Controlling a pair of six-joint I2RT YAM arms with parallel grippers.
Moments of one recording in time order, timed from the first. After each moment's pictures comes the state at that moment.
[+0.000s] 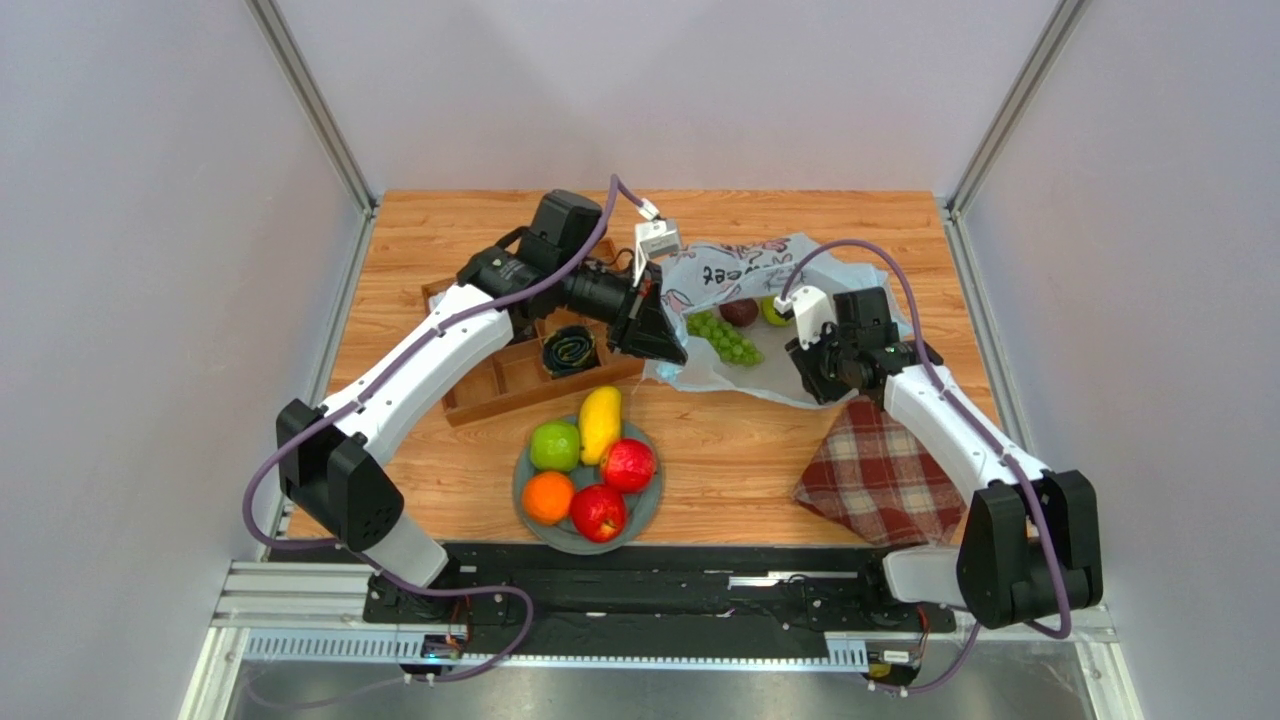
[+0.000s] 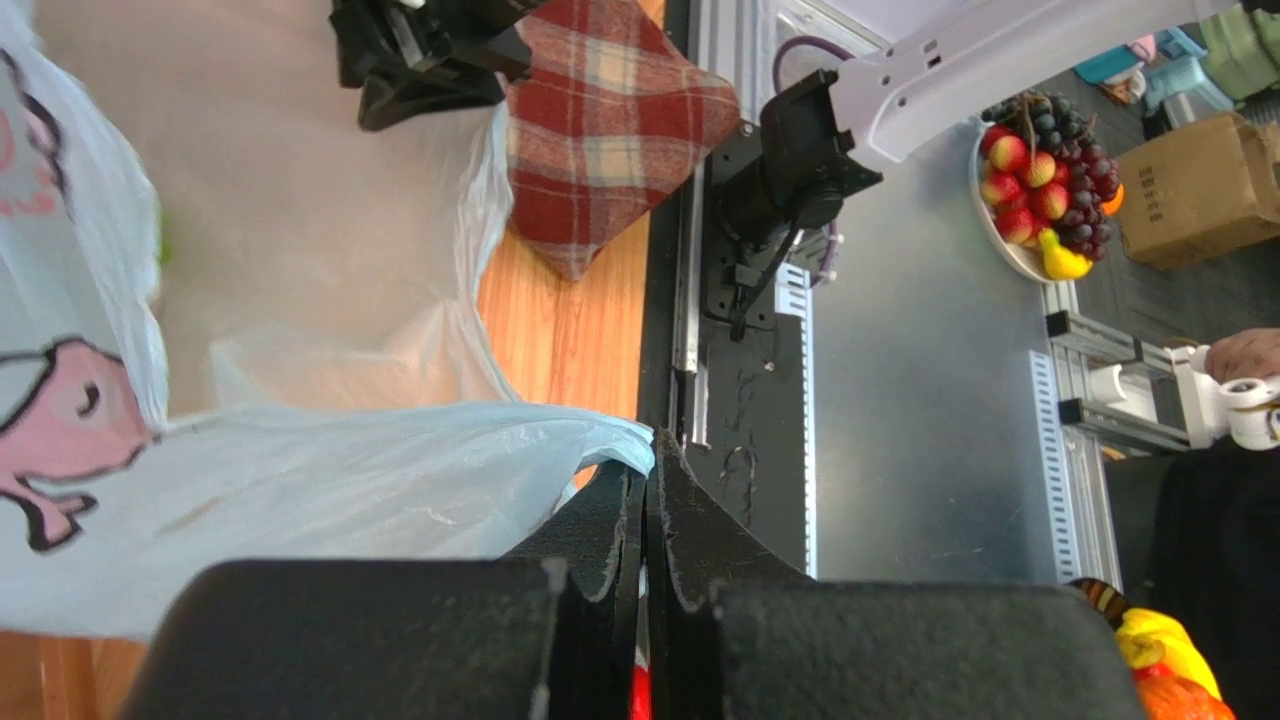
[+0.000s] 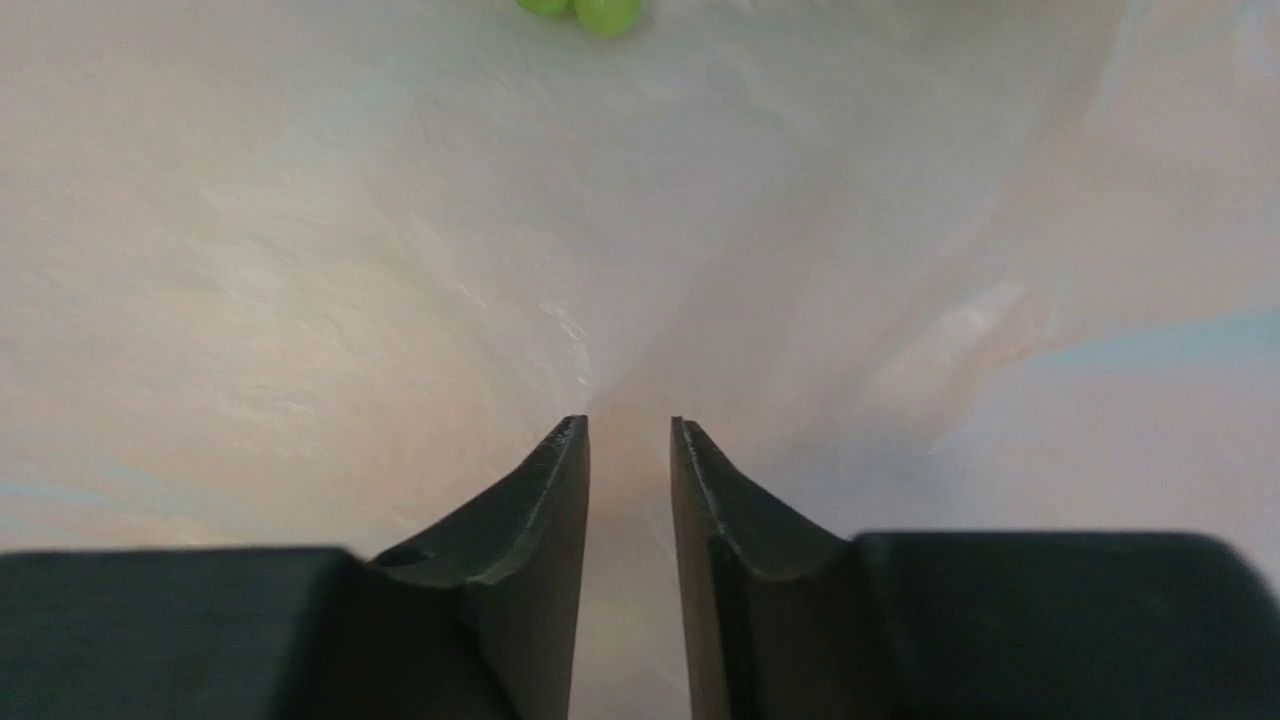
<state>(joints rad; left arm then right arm) -0.60 1.57 1.54 -0.65 1.01 0.07 0.21 1.30 0.88 -0.51 -0.14 -0.41</state>
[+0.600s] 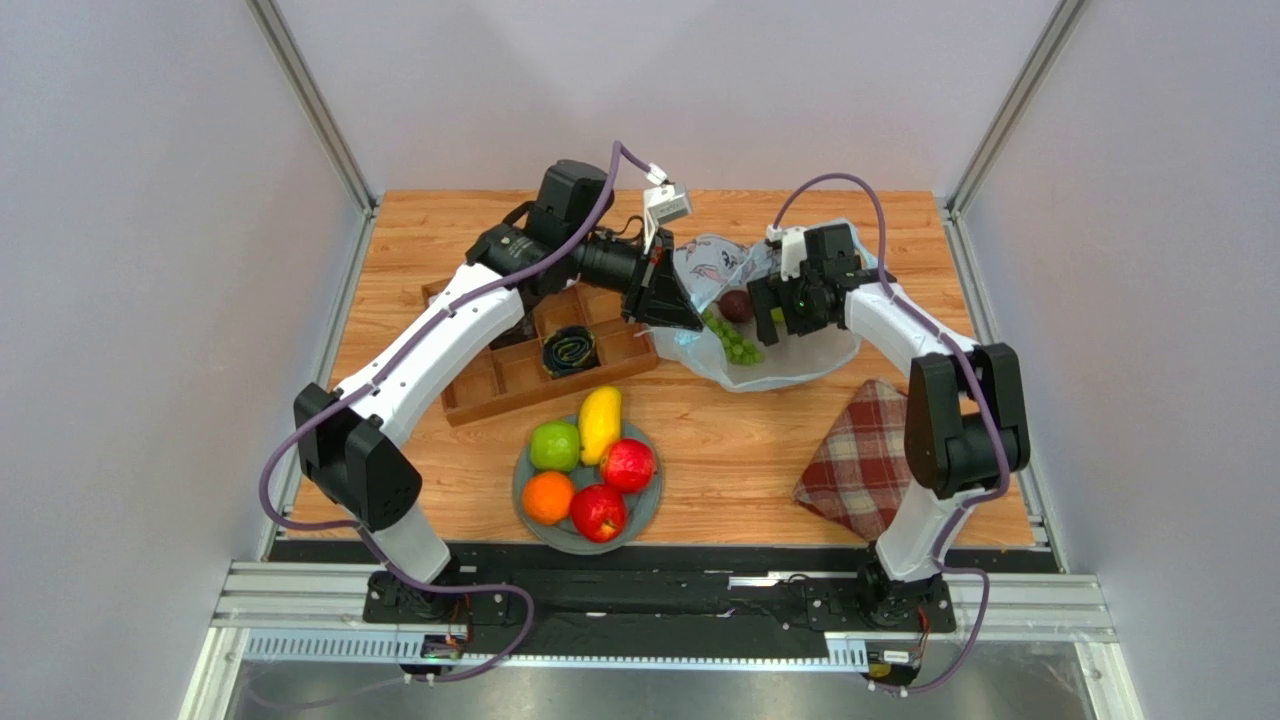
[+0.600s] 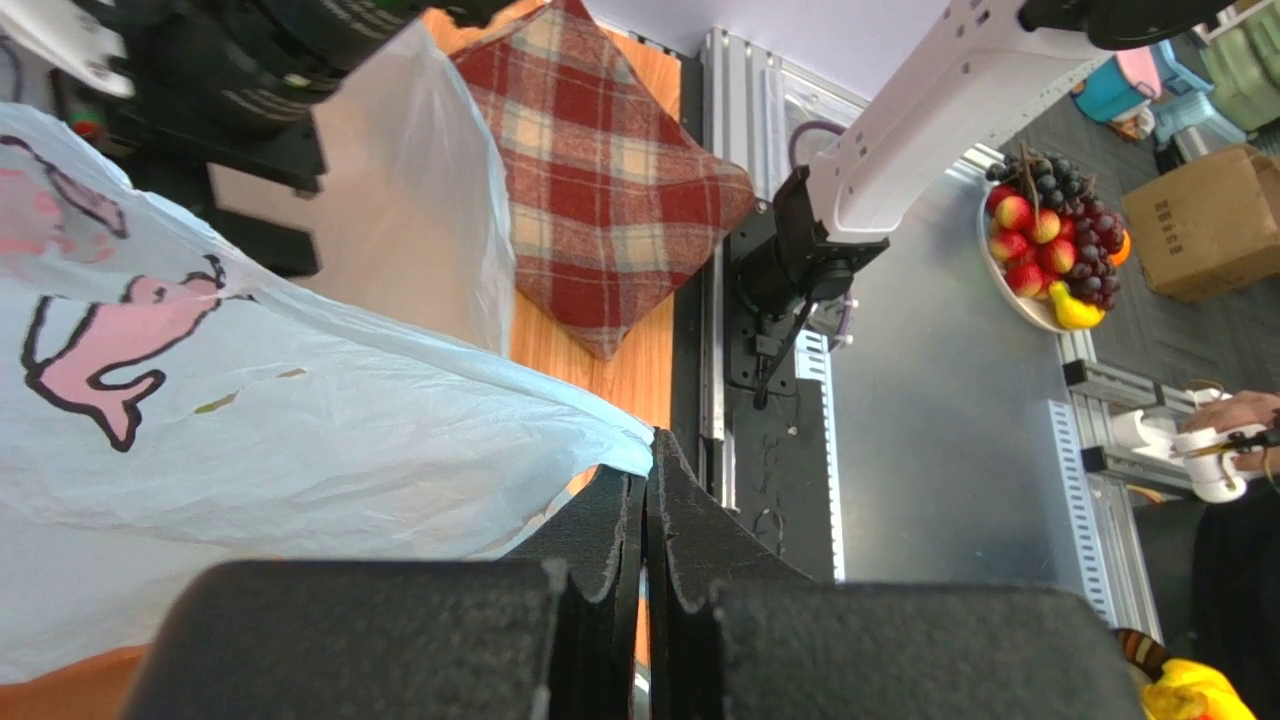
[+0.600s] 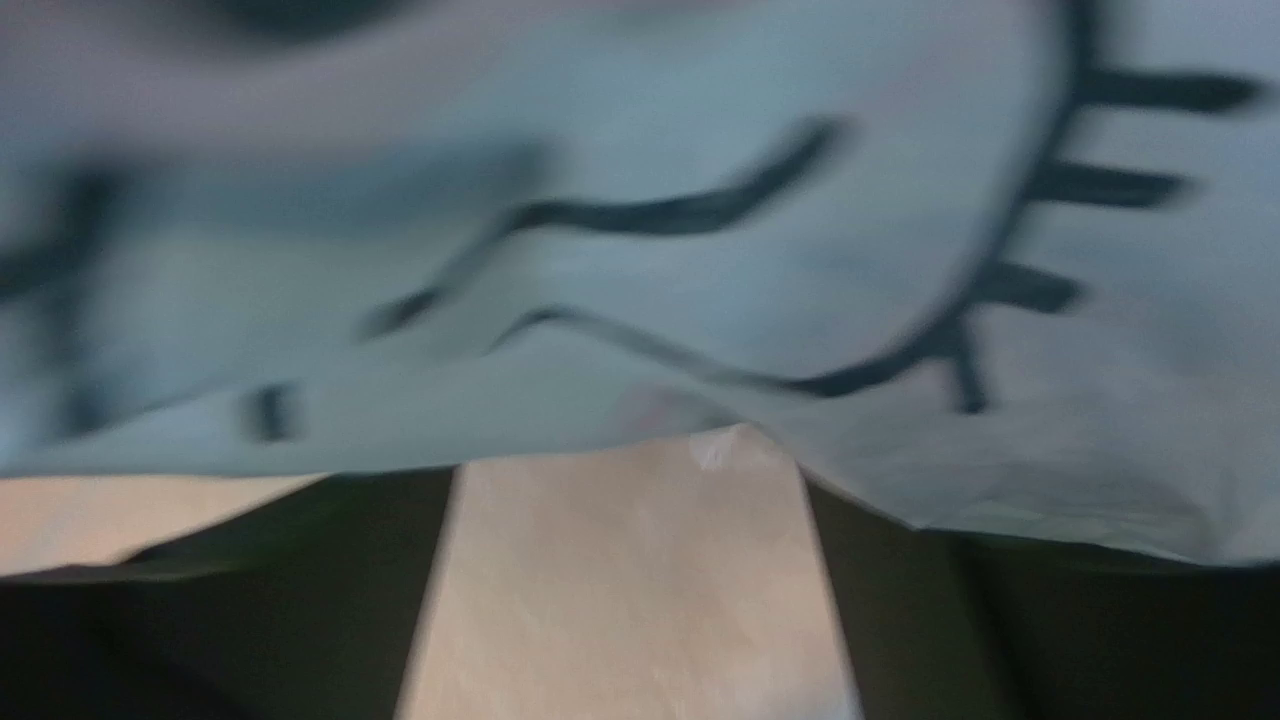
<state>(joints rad) -0.60 1.66 1.70 -0.59 1.03 0.01 0.19 1.75 1.24 -0.43 -0.15 -0.18</state>
